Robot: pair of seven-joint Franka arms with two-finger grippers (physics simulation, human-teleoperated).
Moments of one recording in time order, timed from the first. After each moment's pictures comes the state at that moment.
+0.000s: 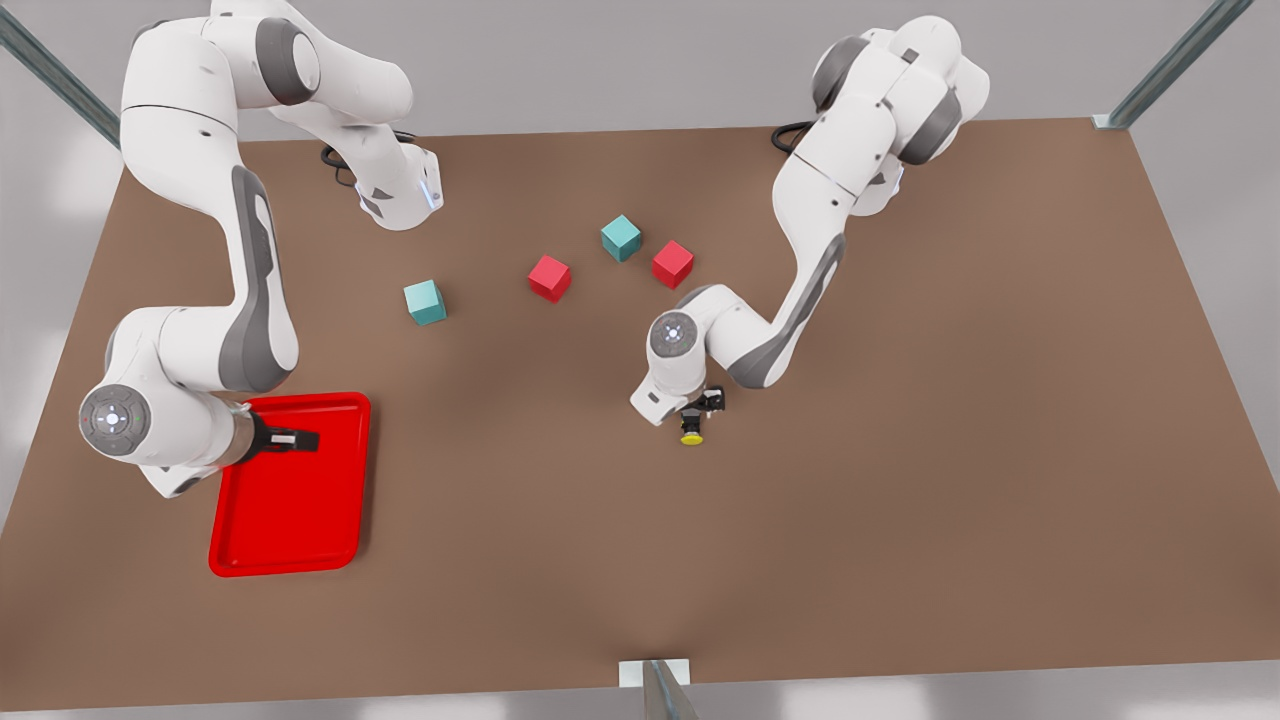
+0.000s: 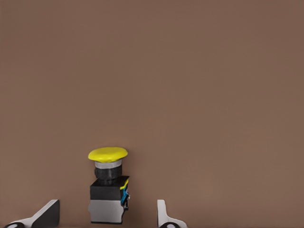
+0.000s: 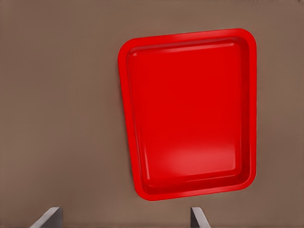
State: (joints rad) left arm -0.58 0.76 -0.17 -1.53 0.29 2.22 -0.84; right arm -0.02 0.42 0.01 -1.45 -0.04 1.69 0.07
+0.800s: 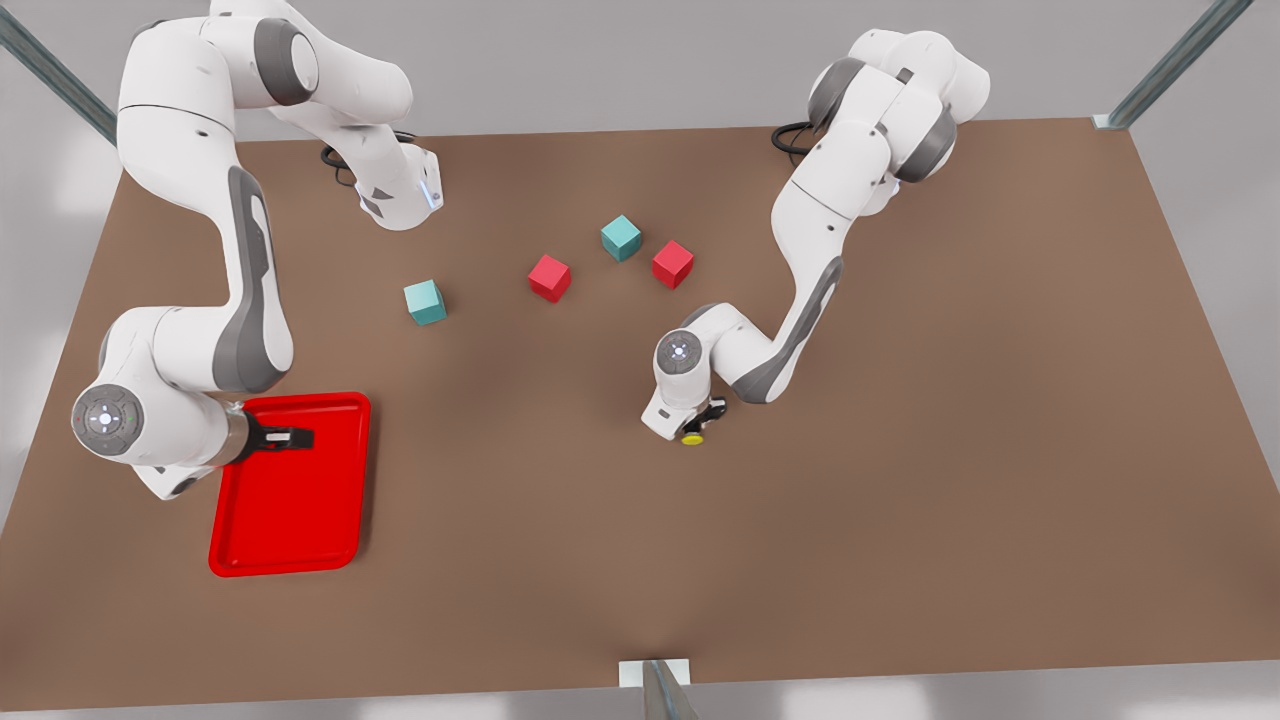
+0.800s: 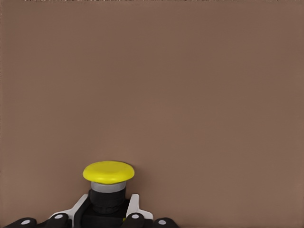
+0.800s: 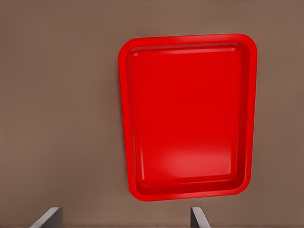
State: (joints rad) left arm -0.55 0.83 -0.17 -1.52 0.34 2.27 -0.98; right arm -0.02 0.42 0.00 -1.45 -0.05 1.69 0.01
